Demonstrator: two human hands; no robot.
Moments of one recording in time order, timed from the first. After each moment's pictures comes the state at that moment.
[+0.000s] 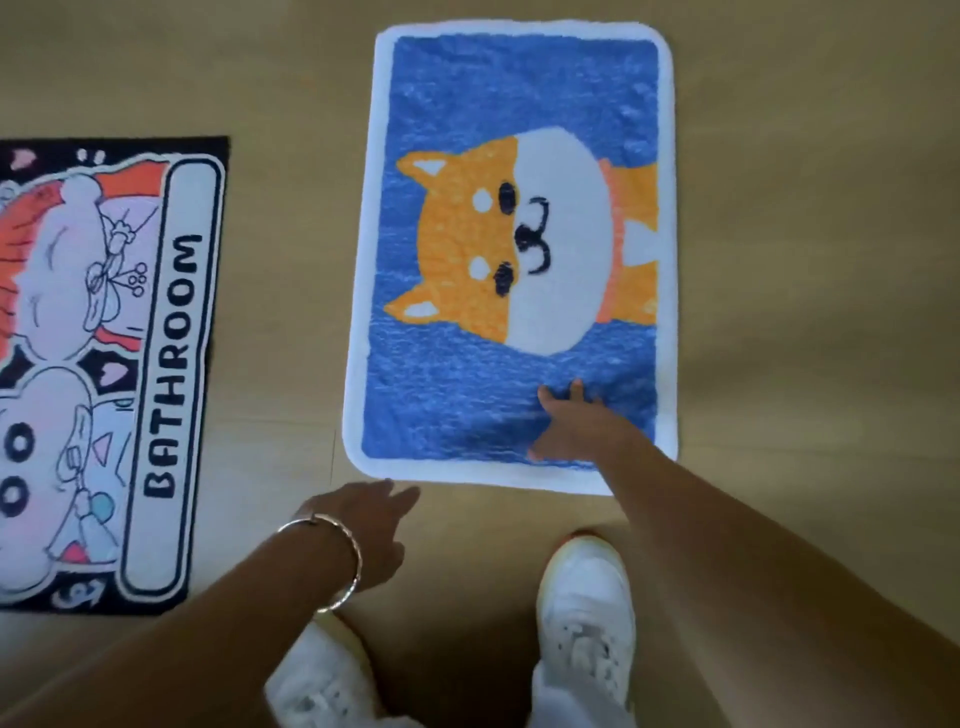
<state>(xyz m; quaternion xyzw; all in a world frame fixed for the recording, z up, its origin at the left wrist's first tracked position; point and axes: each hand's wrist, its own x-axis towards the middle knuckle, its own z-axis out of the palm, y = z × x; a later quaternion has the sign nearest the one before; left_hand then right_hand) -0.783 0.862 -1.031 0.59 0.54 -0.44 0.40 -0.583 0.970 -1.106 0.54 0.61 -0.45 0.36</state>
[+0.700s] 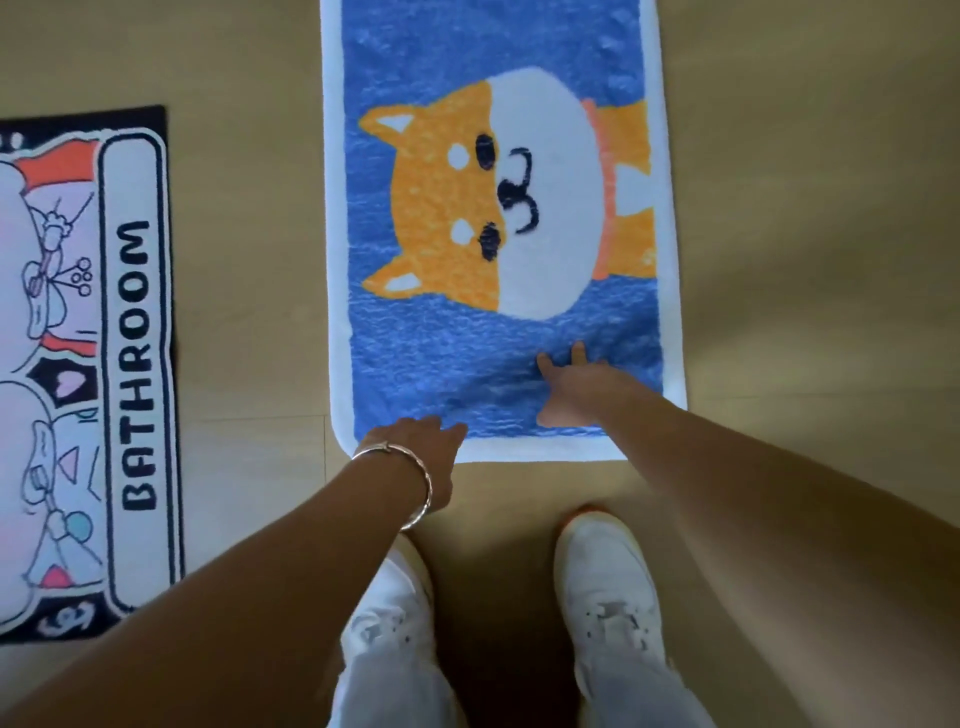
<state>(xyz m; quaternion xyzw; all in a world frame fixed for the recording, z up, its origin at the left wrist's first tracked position) -0.759 0.901 -1.074 0.68 0.53 -0.38 0.35 -0.588 0.972 -1.114 0.54 0.61 -0.40 0.42</state>
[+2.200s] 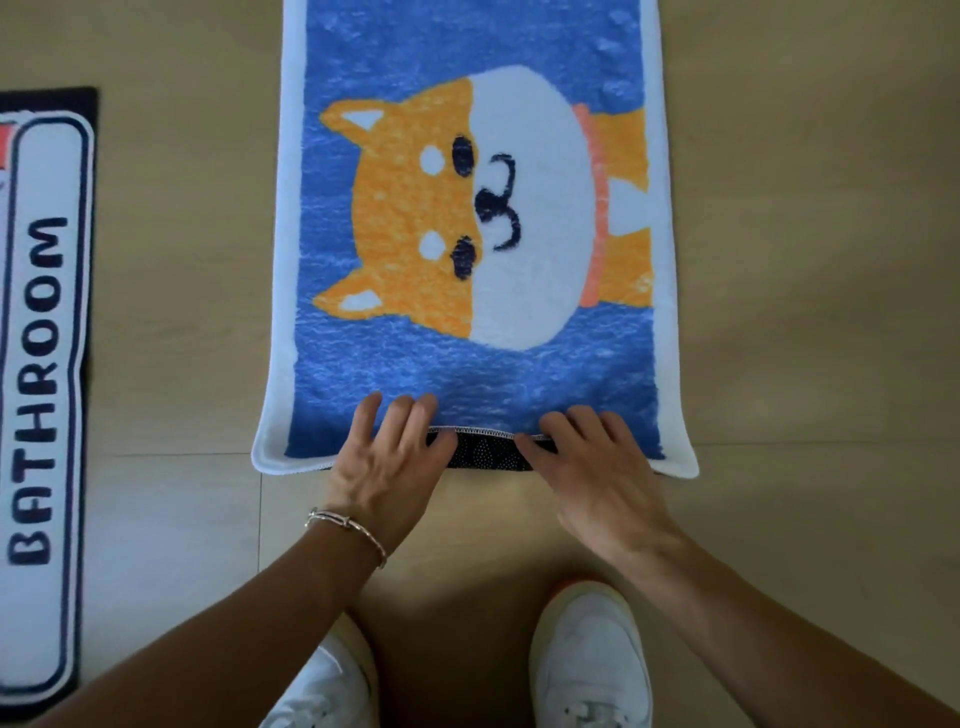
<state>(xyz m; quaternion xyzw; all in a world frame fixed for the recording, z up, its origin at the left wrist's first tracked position) -0.752 0.894 -1.135 0.83 0.55 -0.12 0.05 -0.543 0.910 -1.143 0.48 0.86 -0.13 0.09</state>
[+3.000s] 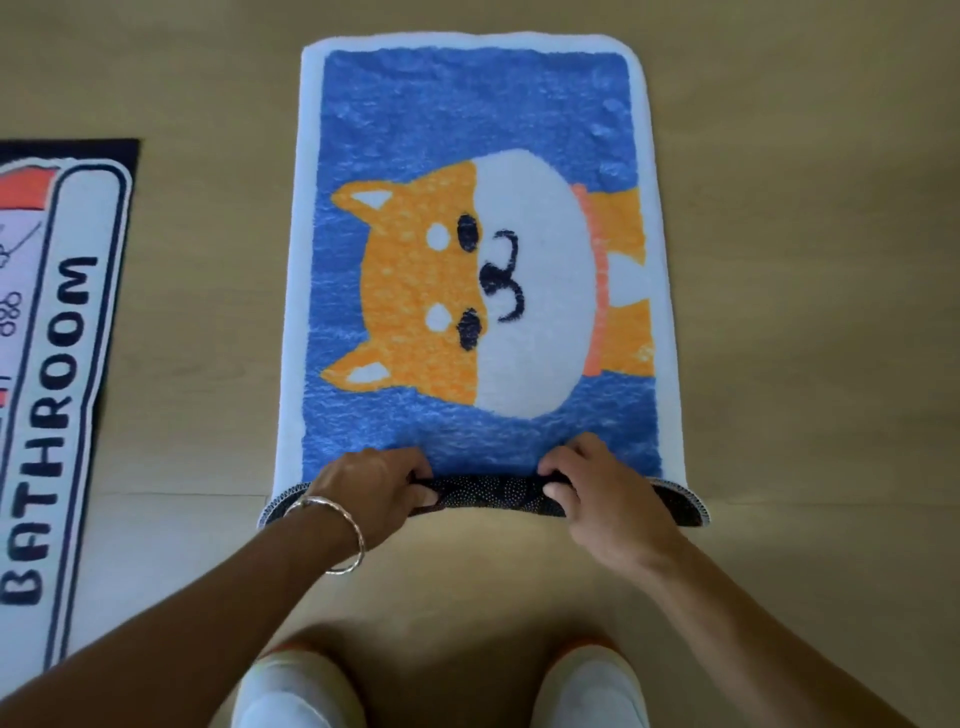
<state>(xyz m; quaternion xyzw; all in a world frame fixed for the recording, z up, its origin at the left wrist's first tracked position) -0.783 0.930 -1.142 0.62 0.67 -0.12 0.39 -0.542 0.946 -1.138 0.56 0.73 -0.38 0.08</state>
